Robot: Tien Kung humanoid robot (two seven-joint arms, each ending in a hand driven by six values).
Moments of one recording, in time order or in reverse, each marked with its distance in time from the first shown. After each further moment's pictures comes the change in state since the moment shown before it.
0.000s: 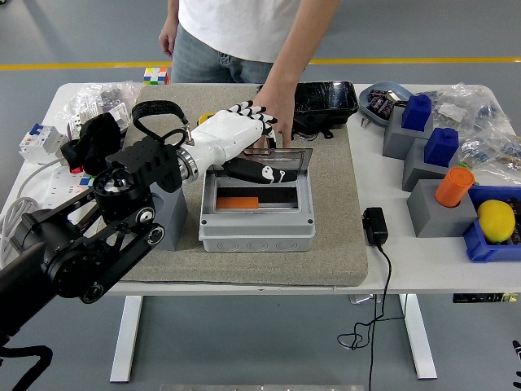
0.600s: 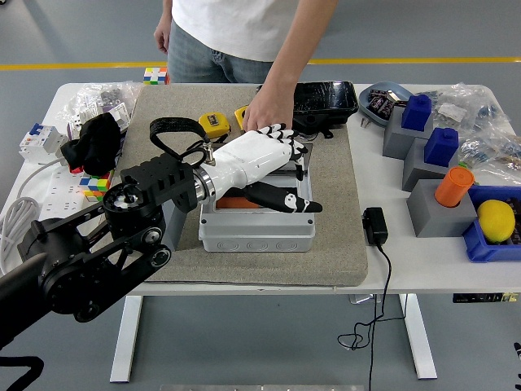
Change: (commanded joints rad) left arm 0.005 0.025 0.097 -0.104 -0.092 0.021 -0.017; right arm -0.006 -0.003 -0.001 0.000 -0.002 -0.001 -0.003
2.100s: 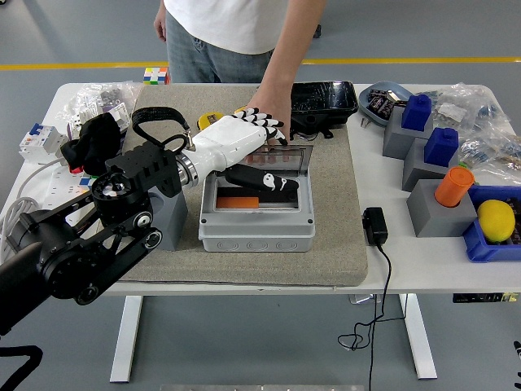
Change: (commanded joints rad) left arm -0.022 0.014 -0.039 0.110 0.048 0.024 -0.022; right arm 0.007 0.002 0.011 0.000 -0.003 0.000 0.000
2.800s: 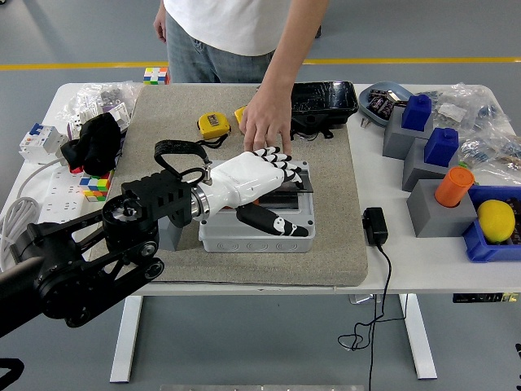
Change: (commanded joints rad) left arm 0.000 0.053 0.175 -0.067 -0.047 -0.004 0.006; right arm -0.008 -0.002 0.003 0.000 -0.005 -0.001 -0.001
